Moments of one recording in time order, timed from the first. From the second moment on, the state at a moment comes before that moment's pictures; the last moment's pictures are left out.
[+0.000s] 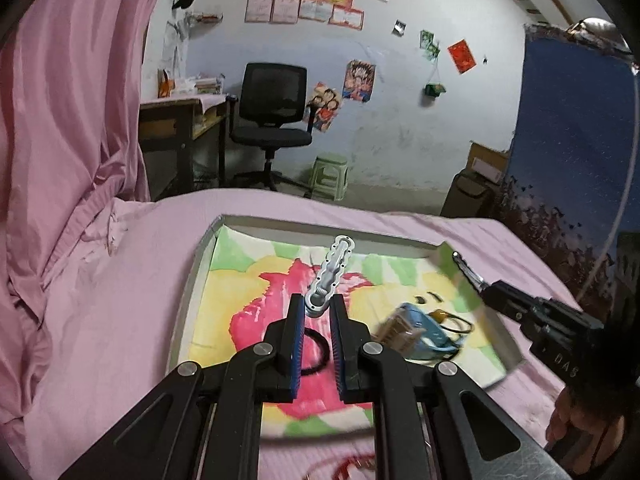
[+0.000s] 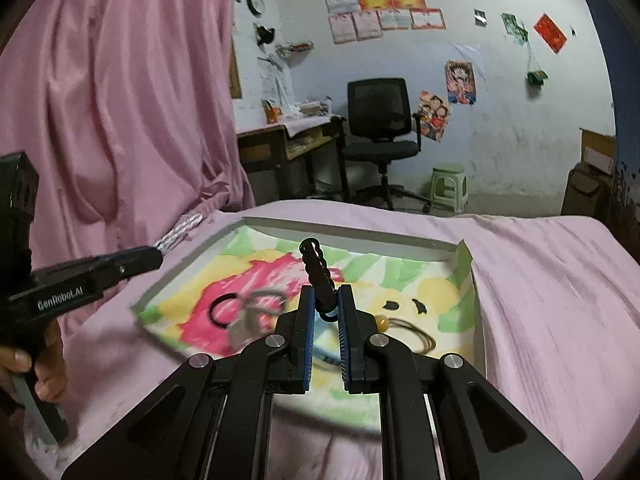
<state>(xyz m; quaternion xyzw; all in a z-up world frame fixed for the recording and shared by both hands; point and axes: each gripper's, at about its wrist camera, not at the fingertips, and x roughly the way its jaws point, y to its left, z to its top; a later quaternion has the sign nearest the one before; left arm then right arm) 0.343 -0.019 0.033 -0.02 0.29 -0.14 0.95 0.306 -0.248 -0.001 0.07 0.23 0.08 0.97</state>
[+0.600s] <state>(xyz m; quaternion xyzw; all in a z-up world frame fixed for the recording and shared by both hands) 0.387 -0.026 -0.006 -0.02 0.34 -0.12 0.93 0.364 -0.256 -0.048 0.08 0.30 0.05 0.95</state>
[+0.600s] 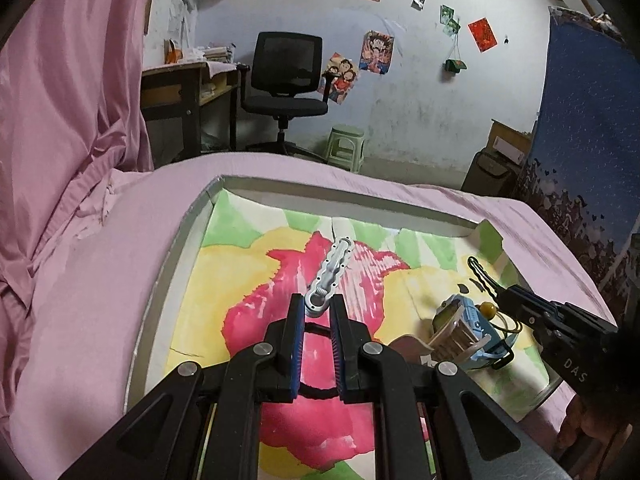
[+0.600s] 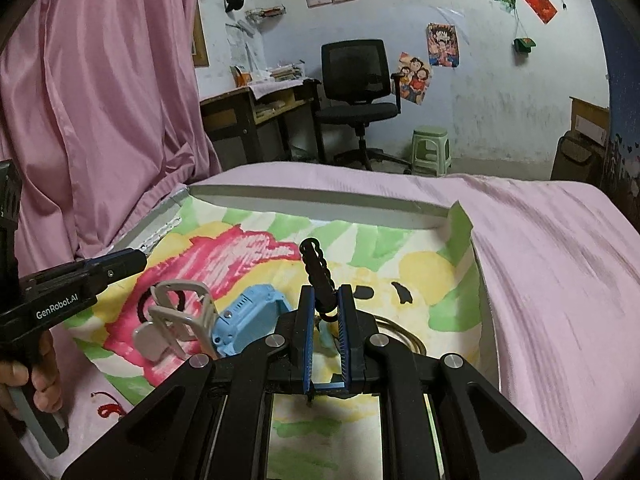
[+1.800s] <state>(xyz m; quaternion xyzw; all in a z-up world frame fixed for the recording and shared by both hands) 0.398 -0.022 -0.024 -0.04 0.41 -0.11 0.91 0.378 -0.251 -0.058 0.06 0.36 0.05 0.93</state>
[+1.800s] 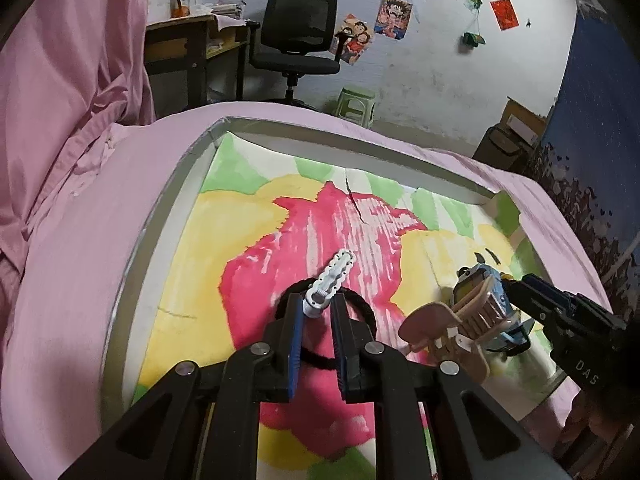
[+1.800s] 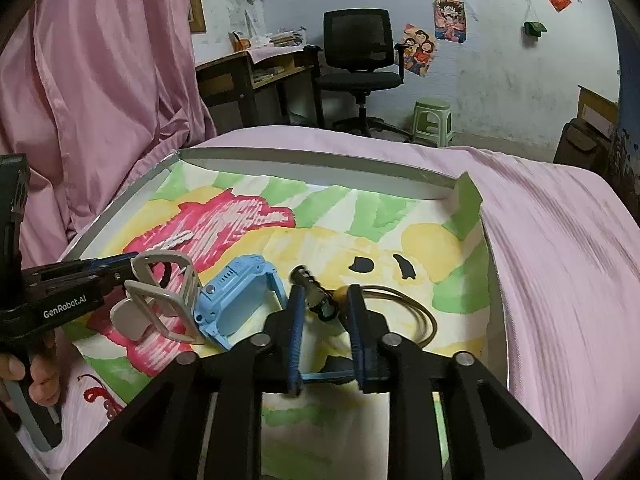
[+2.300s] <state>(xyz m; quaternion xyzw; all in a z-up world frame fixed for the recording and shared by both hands) 0.333 0.005 0.018 -0.06 0.30 -0.12 0.94 0.319 -0.257 -0.017 0.08 0.26 0.06 0.96</state>
